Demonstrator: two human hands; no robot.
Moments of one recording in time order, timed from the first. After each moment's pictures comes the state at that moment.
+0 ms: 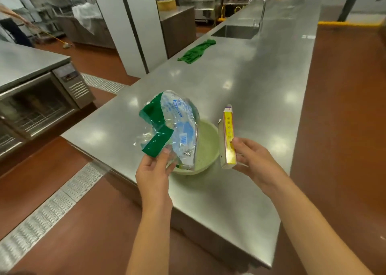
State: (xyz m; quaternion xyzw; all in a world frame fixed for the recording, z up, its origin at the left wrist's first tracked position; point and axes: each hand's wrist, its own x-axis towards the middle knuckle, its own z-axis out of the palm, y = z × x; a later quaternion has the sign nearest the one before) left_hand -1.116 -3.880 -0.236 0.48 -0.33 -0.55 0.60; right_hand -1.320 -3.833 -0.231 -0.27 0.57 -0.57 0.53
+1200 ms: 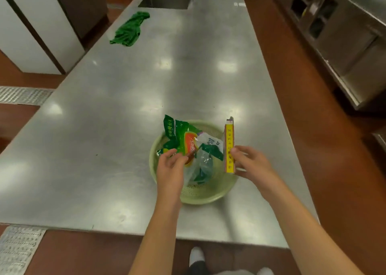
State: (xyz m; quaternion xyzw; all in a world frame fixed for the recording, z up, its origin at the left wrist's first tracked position) left_hand -1.090 -4.113 -0.328 0.48 -0.45 -0.70 0.28; right_hand -1.242 -3.984 -0.320 -0.09 0.73 -0.56 0.37
